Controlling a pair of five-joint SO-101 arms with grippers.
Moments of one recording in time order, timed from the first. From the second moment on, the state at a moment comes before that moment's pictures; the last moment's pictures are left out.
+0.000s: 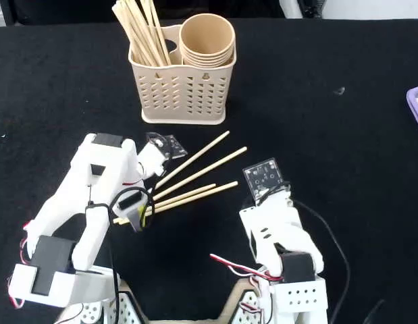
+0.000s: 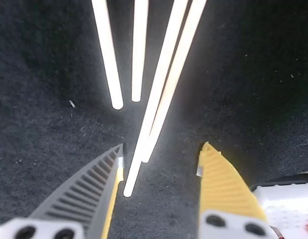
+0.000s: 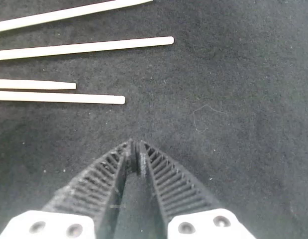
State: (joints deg) left arm 3.7 -7.8 36.1 74.5 -48.2; right arm -4.3 -103.2 96.6 62.2 16.3
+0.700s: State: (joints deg) left arm 3.3 3.6 35.3 64.0 -50.9; right arm -4.3 -103.2 96.6 62.2 16.3
